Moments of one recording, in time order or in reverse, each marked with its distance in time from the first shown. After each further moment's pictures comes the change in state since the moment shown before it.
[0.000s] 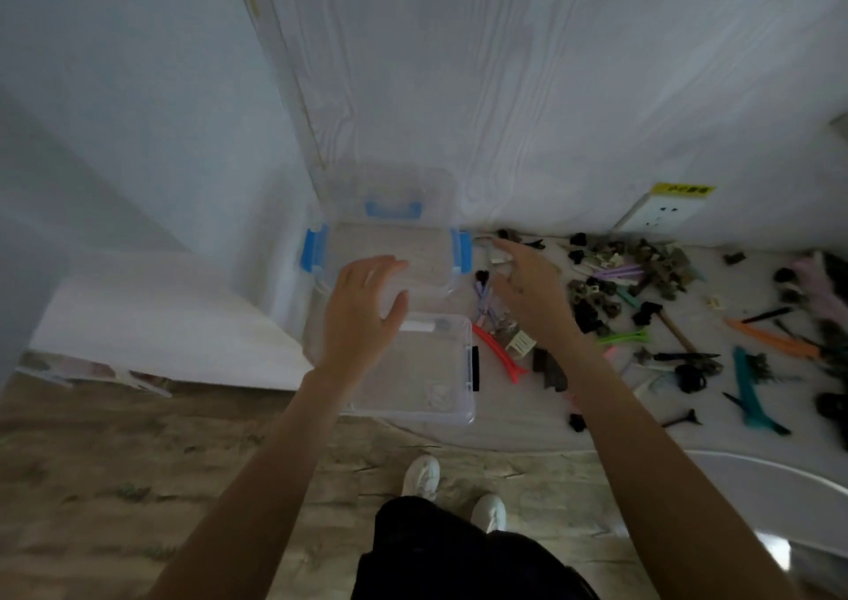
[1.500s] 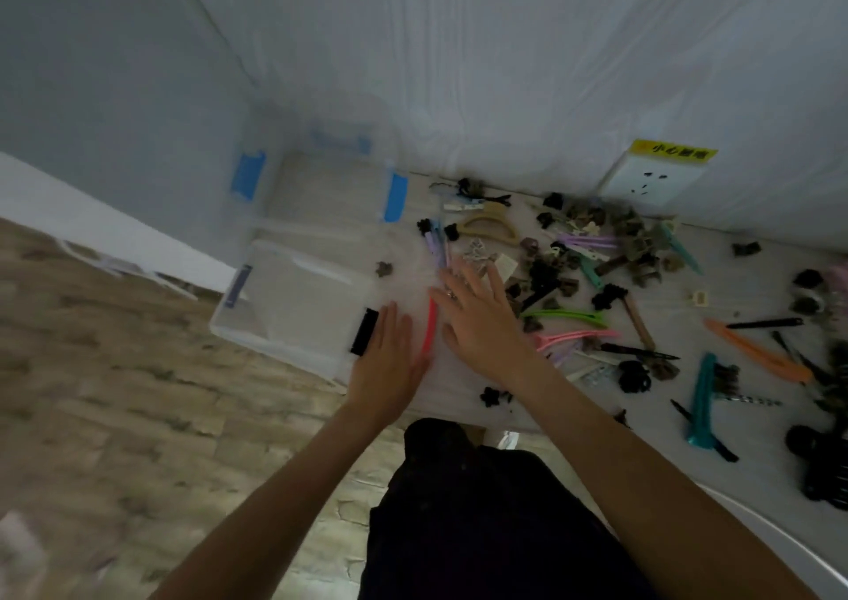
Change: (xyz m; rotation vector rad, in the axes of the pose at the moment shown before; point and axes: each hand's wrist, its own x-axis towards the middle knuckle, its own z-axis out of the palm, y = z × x) left_hand -0.100 0.095 0.150 0.510 -0.514 -0.206; right_hand -0.049 0.107 -0.001 -0.506 -0.329 -0.548
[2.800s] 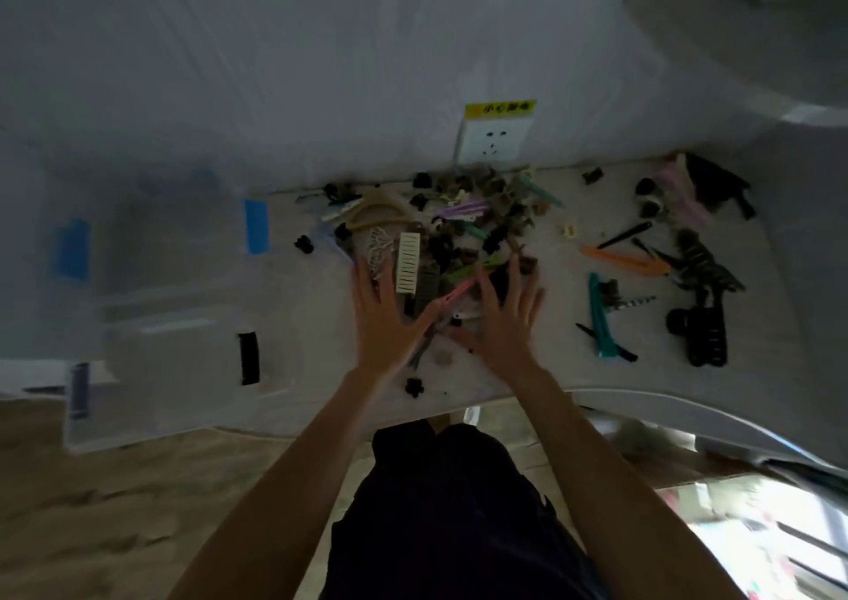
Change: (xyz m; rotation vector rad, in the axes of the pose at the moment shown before) left_hand 0.083 0.083 0.006 -0.625 0.110 0.067; right_hand -0.100 0.061 0.016 0.181 -0.041 0.892
